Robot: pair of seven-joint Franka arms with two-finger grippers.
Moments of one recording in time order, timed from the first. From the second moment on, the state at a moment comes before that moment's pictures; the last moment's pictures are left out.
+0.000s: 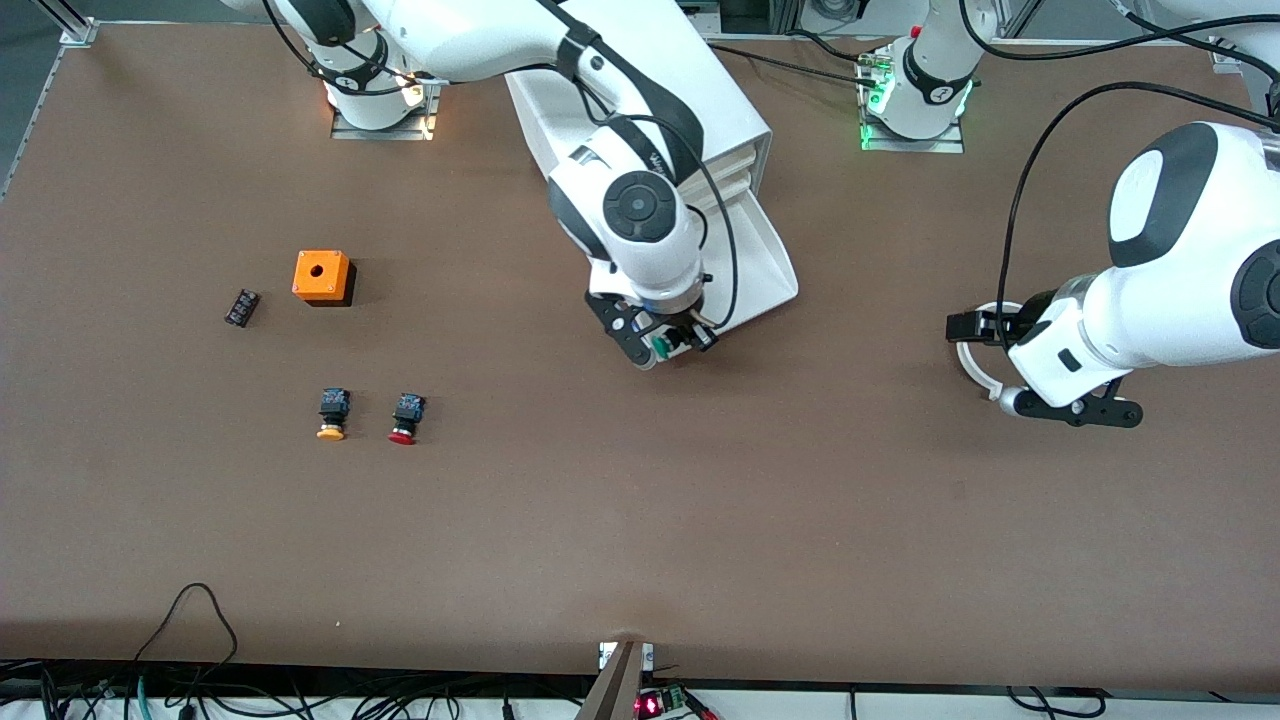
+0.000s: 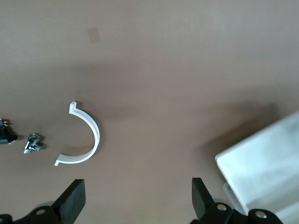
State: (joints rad) left arm 0.03 0.43 -0.22 -1.30 0.01 1.48 -0.16; right arm 0.78 0.85 -0.01 -1.00 0.16 1.93 1.60
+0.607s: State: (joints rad) left arm 0.00 0.45 -0.29 -1.50 0.00 1.82 -0.56; right arm 0.58 0.82 -0.01 -1.00 0.18 1.78 0.95
